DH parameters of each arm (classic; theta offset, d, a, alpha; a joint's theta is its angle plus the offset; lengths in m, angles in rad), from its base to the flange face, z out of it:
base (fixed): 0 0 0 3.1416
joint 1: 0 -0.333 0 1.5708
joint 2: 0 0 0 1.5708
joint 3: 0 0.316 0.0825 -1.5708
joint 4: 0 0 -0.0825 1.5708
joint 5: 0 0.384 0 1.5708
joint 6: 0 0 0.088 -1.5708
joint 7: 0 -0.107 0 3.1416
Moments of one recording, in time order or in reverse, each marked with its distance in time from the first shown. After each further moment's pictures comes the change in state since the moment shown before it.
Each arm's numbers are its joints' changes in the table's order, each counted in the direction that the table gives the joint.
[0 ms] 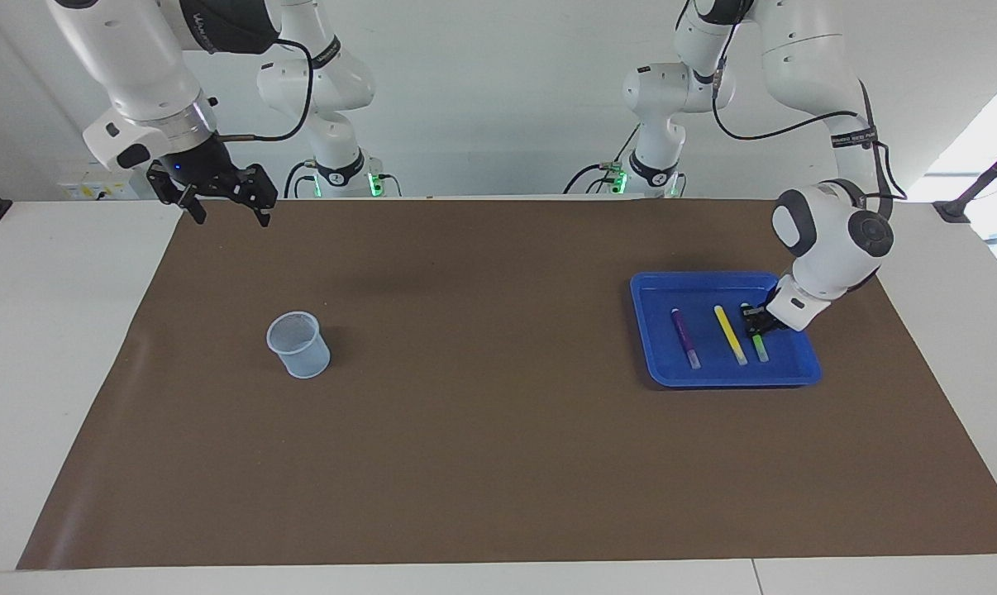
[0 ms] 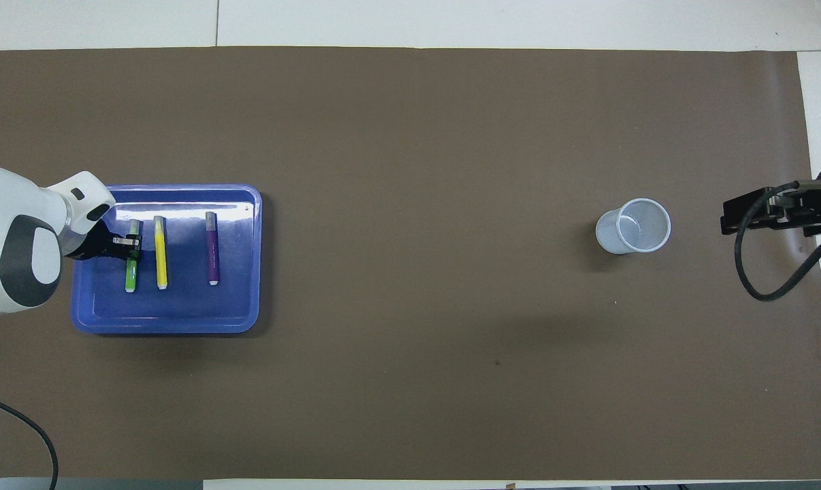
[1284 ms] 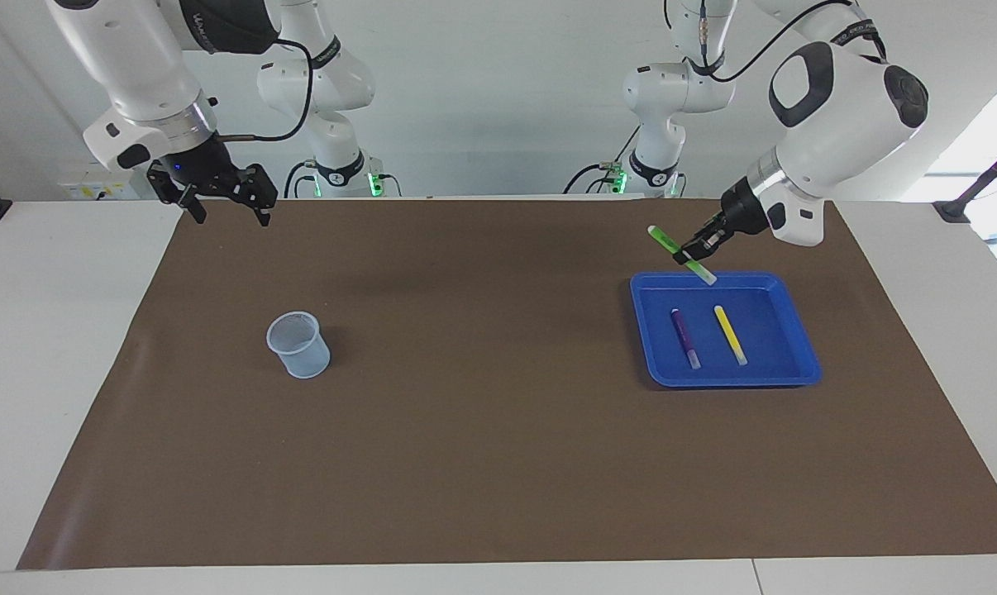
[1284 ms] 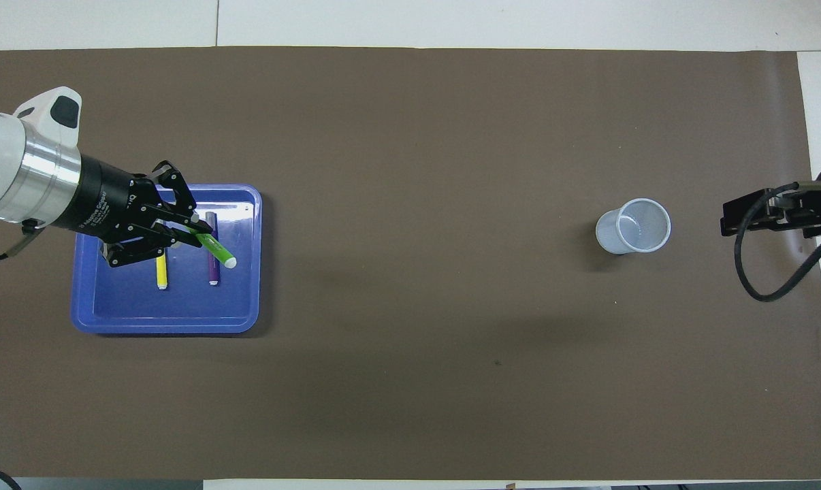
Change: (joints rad) left arm 0.011 -0.232 -0.252 -0.347 -0.419 -0.561 1.210; right arm -0.001 0.000 0.001 0.000 0.000 -0.006 0.000
